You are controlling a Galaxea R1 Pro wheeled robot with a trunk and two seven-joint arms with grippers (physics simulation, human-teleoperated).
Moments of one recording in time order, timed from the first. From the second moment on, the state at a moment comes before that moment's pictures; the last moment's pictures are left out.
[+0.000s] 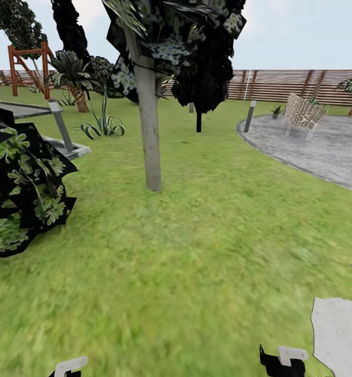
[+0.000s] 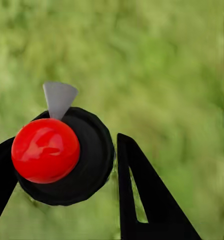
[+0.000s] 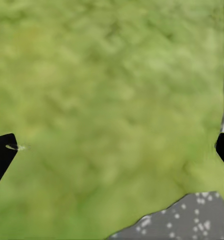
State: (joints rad) left arm -0.36 0.11 0.43 -0.12 -0.26 -0.44 0.07; right arm -0.41 -0.06 -0.94 -0.17 0.84 -0.53 -0.06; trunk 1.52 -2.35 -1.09
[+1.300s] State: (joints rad) left arm -0.36 0.11 0.43 -0.12 -0.26 -0.44 0.07; right arm -0.41 -0.06 -0.94 -0.17 0.84 -0.53 -0.06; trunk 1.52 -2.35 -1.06
